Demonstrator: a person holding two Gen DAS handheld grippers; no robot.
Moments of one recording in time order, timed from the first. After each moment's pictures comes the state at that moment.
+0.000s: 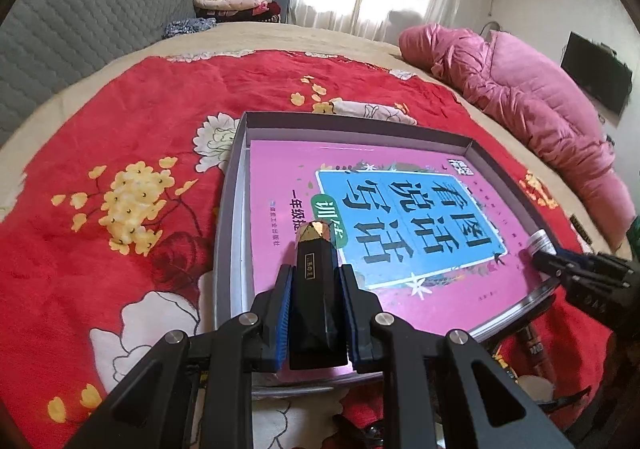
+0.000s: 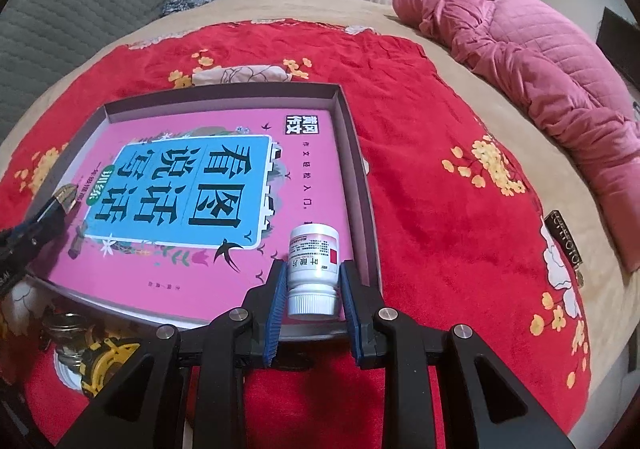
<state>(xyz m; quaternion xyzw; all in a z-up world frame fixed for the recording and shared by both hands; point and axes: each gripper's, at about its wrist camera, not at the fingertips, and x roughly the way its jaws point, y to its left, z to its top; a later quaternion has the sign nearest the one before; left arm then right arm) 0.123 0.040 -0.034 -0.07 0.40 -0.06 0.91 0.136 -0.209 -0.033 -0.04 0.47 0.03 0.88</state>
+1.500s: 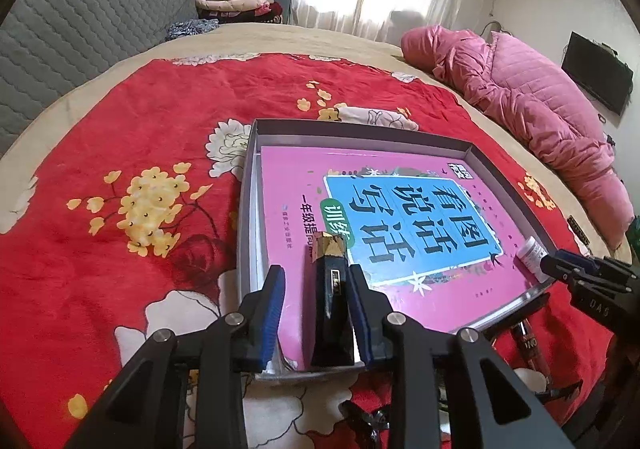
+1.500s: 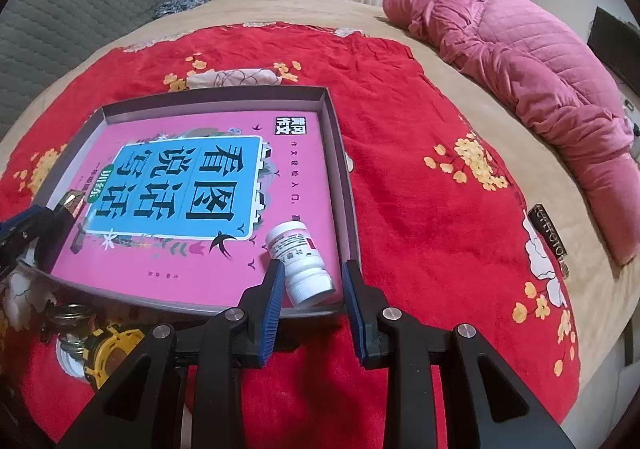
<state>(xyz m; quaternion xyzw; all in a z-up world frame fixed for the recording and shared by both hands) 0.116 0.050 -0.022 -0.07 0.40 -0.06 0.91 0.122 -0.214 -0.021 -0.04 0.47 0.02 0.88</state>
